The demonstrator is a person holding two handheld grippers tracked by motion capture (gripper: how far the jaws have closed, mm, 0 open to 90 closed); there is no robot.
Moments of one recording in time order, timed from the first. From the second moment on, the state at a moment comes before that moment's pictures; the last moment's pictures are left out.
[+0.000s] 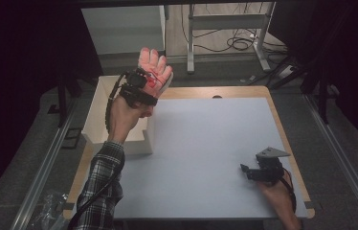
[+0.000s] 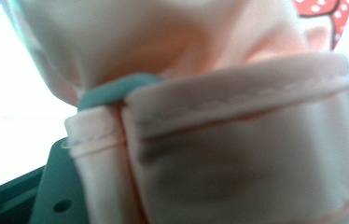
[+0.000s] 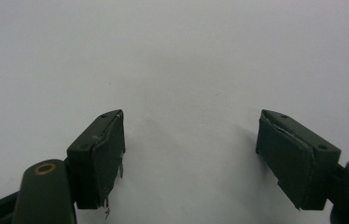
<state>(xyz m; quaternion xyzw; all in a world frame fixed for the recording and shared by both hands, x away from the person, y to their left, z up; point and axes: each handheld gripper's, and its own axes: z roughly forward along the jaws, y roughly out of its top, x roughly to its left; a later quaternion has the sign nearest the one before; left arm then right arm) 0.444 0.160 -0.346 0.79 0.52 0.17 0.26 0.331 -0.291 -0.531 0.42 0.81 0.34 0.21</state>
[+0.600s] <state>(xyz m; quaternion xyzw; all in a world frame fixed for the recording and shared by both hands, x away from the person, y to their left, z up) 0.450 0.214 -0.381 0.75 0.60 0.17 0.24 0.331 -0.291 -0.530 0.42 0.81 0.34 0.21</state>
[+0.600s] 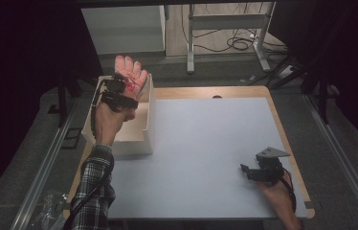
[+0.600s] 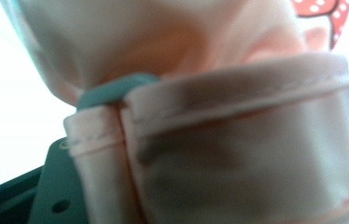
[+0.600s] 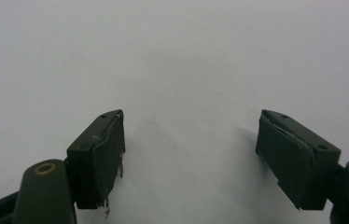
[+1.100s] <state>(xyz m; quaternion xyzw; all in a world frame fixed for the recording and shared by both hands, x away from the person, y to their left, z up) 0.471 0.220 -0.437 0.74 0.62 0.15 0.21 0.331 -0.291 -0.530 0.42 0.81 0.34 0.21</state>
